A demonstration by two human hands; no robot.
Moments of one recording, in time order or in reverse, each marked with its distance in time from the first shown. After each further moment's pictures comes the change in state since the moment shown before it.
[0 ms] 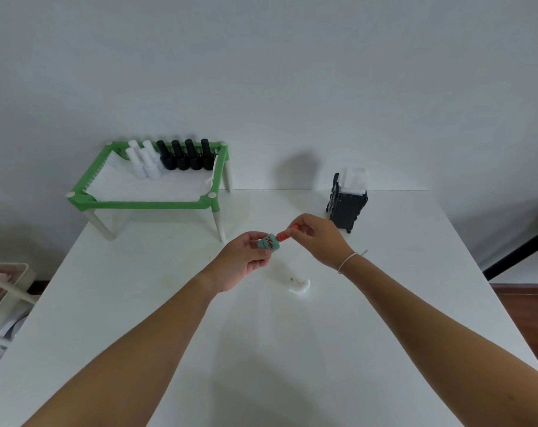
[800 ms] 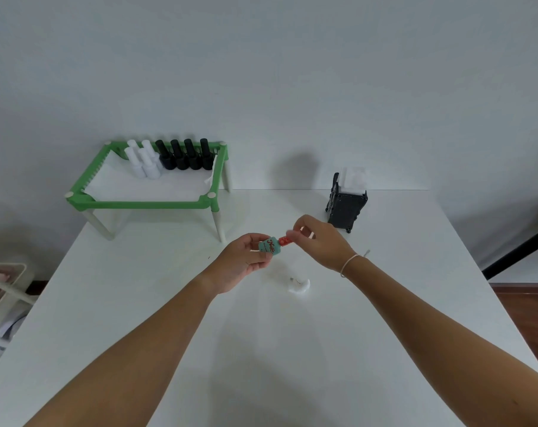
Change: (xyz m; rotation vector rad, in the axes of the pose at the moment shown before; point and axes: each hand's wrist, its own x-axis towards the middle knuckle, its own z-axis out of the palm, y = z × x) left_hand 0.000 -0.003 0.000 0.067 -0.014 0.022; right_hand -0.003 0.004 -0.002 -0.194 -0.065 0.060
